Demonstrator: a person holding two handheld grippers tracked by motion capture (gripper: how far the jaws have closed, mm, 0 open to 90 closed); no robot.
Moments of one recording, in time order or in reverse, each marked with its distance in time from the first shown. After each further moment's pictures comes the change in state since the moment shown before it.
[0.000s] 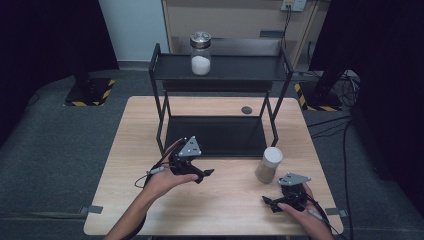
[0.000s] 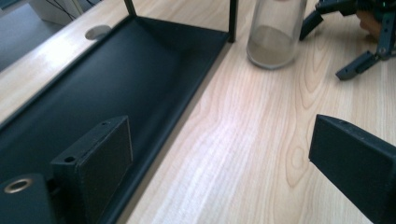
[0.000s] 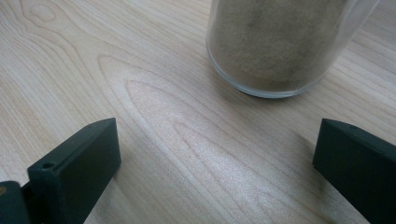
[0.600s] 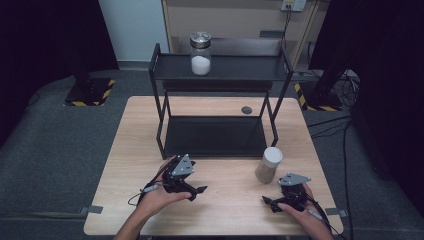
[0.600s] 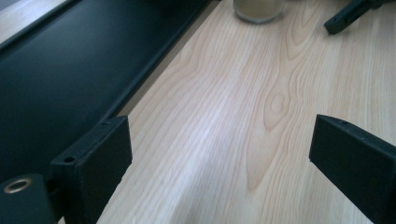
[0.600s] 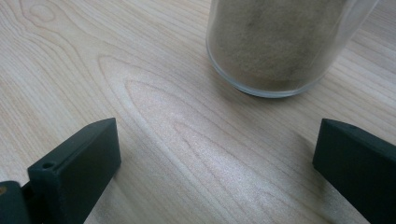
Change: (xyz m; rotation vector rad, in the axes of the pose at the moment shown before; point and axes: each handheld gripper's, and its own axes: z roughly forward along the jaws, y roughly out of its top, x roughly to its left) left arm -0.027 -0.046 -0.010 0.033 0.015 -0.039; right arm 0.001 0.000 0.000 0.000 -0.002 0.002
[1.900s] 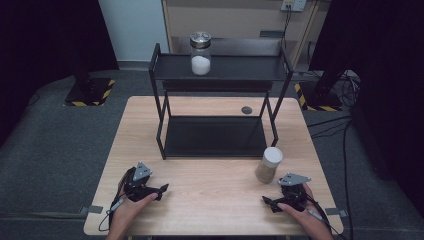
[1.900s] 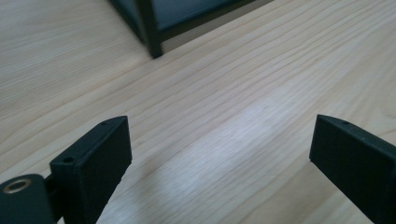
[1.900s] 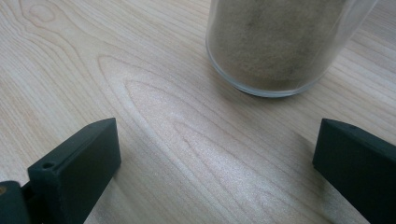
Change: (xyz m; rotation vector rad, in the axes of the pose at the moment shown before) left arm -0.011 -0.075 -0.043 0.095 0.366 -0.348; right arm 0.001 0.000 0.000 0.000 -0.002 0.002
